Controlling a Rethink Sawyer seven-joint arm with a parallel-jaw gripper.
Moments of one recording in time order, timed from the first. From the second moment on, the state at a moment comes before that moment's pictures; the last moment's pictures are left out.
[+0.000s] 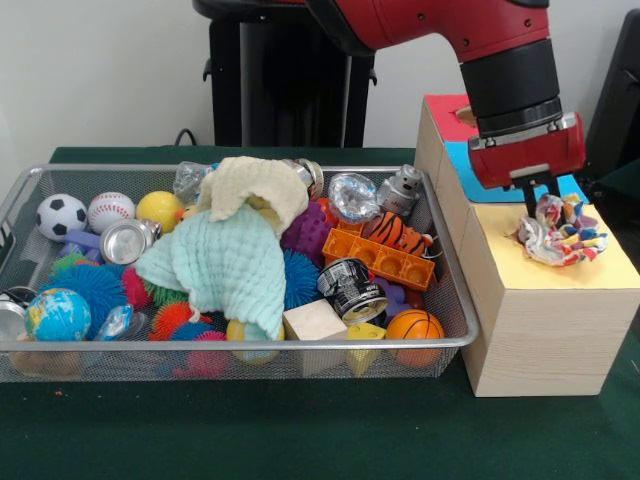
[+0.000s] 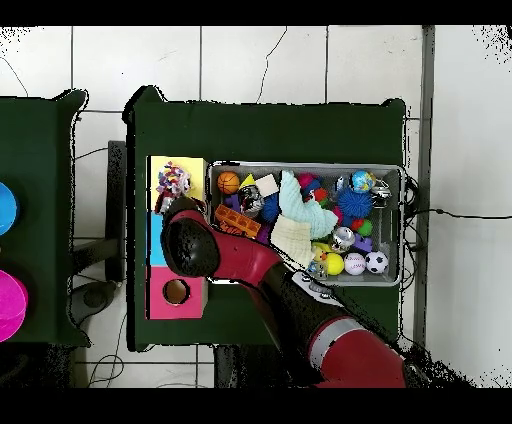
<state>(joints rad) -0.38 -0.59 0.49 2.01 0.20 -0.19 1.71</state>
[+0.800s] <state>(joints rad) -0.36 -0.59 0.47 2.00 0.20 -0.23 1.71</state>
